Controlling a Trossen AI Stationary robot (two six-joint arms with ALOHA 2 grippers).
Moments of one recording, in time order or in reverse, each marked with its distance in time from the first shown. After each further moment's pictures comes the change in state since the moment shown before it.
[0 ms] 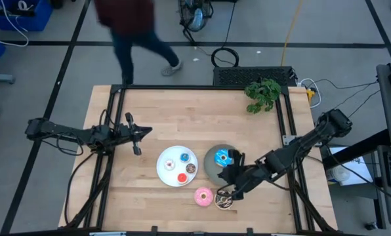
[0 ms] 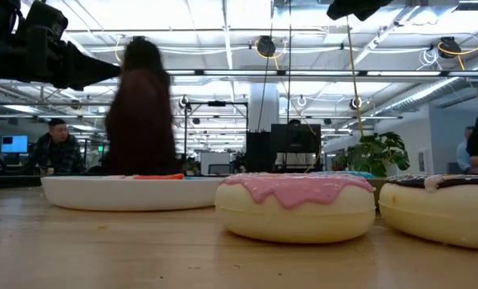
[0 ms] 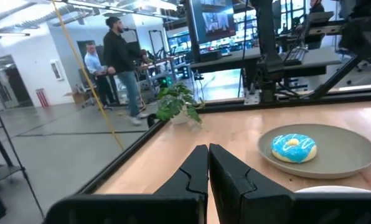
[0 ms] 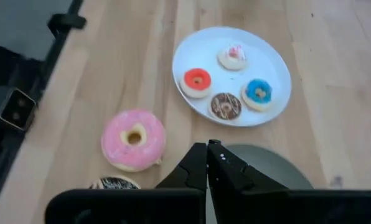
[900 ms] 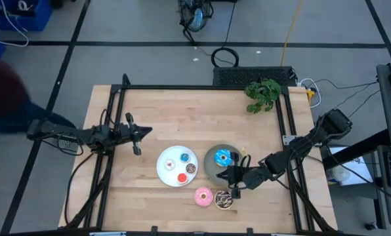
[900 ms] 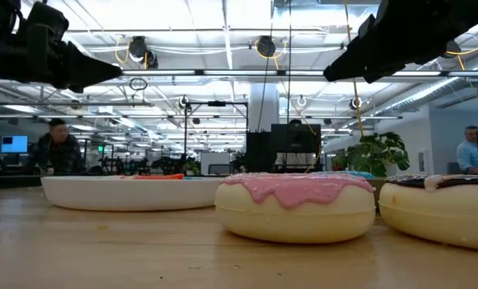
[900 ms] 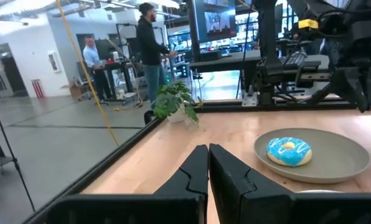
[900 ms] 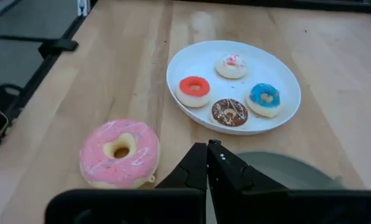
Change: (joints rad) left arm 0.000 0.000 0.000 -0.005 -0.003 -0.051; right arm 0.011 0.000 -0.421 0.668 0.087 -0.033
